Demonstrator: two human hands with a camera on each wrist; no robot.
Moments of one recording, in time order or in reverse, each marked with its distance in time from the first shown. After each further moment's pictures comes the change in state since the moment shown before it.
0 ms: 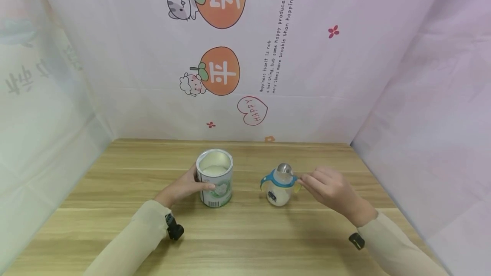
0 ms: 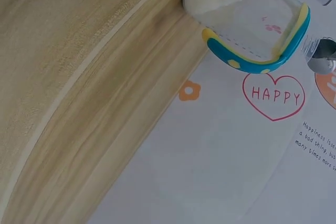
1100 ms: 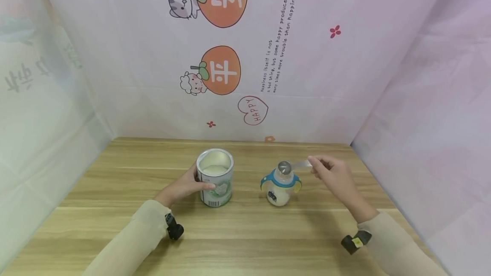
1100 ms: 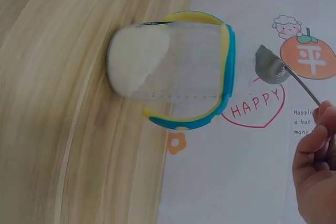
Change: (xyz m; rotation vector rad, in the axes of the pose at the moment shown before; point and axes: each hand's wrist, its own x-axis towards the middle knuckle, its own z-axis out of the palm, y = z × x) left_hand 0.001 -0.002 -0.002 -0.017 -0.010 0.018; right_hand -0.008 0.003 -0.009 0.378 -0.184 1.280
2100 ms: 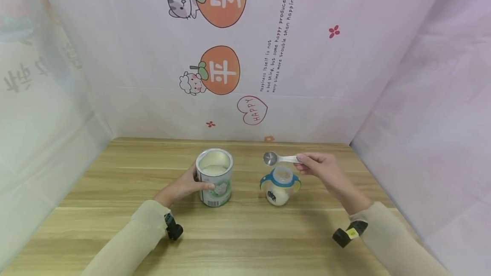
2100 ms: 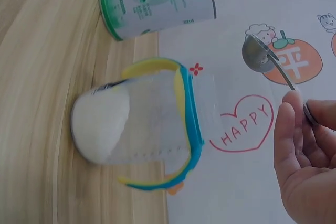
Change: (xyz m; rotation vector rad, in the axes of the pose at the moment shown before) left_hand -0.001 -0.002 0.000 -0.002 -0.001 0.003; right_hand 0.019 -0.015 0.007 0.426 -0.230 0.268
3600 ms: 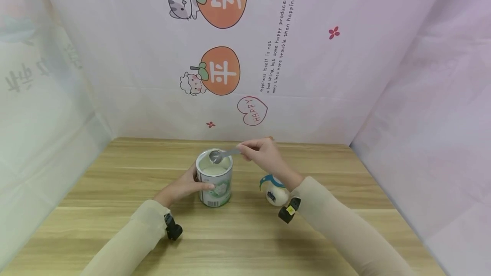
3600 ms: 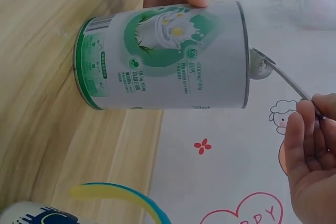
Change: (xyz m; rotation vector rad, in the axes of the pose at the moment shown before) left_hand 0.000 -0.001 0.000 0.014 0.018 -0.001; right_hand 0.062 -0.035 0.118 -0.218 -0.139 -0.283
